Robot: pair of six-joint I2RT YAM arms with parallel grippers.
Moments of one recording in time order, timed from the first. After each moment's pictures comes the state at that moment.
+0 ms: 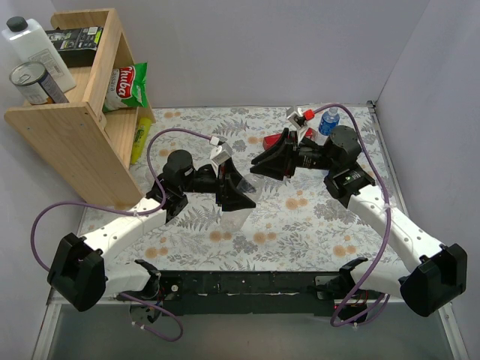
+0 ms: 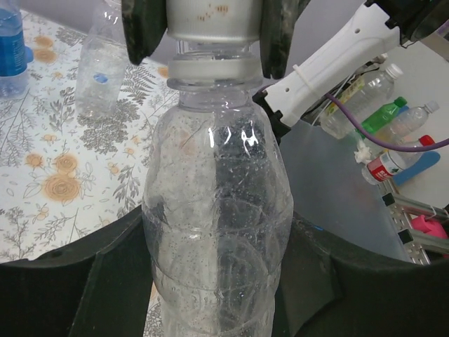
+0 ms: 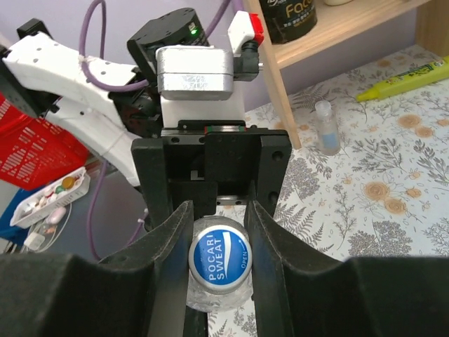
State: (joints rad) left arm -0.61 1.20 0.78 0.40 1.00 -0.41; right arm 0.54 1.17 1.01 0.28 -0.93 0.49
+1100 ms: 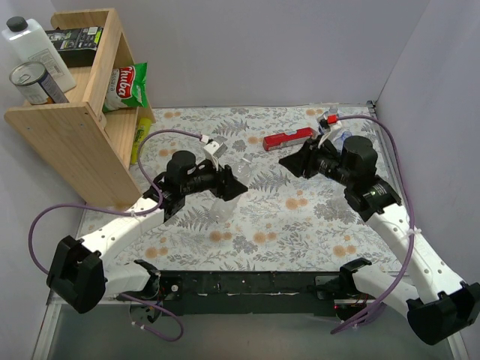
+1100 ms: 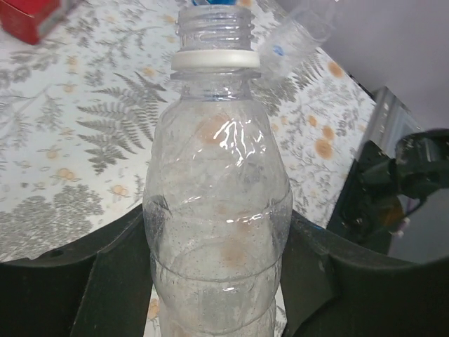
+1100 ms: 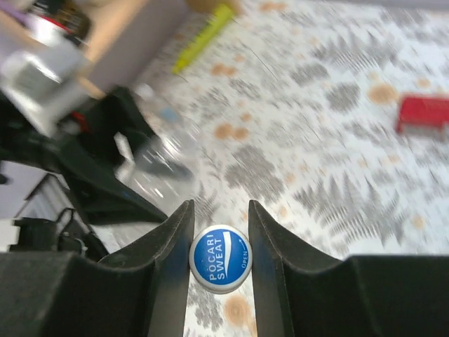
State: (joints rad) left arm -0.59 1.21 0.78 0.12 0.54 -0.30; right arm 0.45 0.99 0.99 -0.18 -0.44 0.37
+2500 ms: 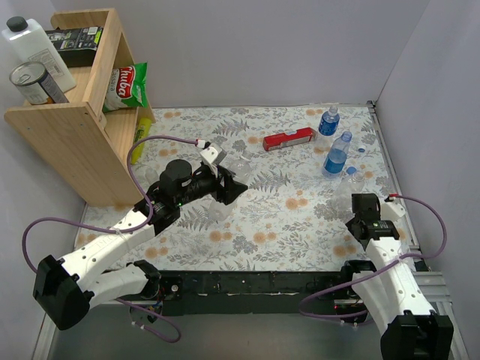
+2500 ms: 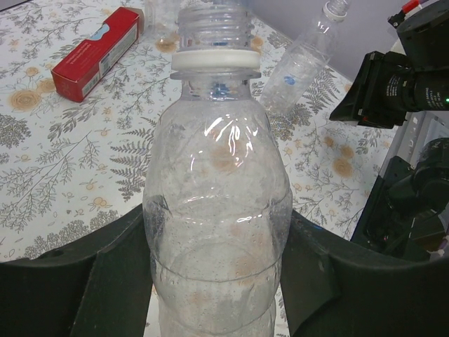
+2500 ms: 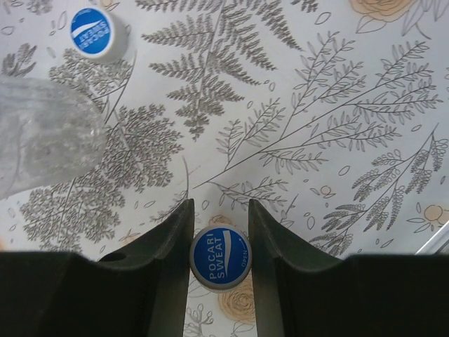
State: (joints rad) left arm -0.71 1.03 0.78 0.07 0.29 -0.19; right arm 0.07 0.71 0.44 -0.78 0.47 0.89
